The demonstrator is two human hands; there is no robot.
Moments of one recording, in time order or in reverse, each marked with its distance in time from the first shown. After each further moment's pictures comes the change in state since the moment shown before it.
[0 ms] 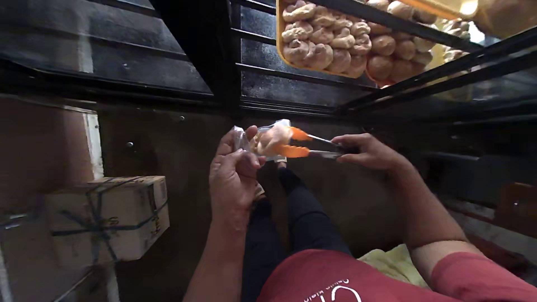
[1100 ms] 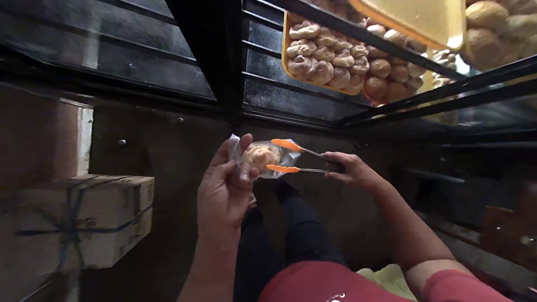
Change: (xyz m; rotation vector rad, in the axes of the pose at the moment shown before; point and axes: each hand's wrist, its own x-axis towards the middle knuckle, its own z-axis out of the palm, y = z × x) left_hand -0.013 0.009 0.004 -0.269 0.008 -0.053; right_hand 0.002 0.014 0.019 -0.262 0.019 0.018
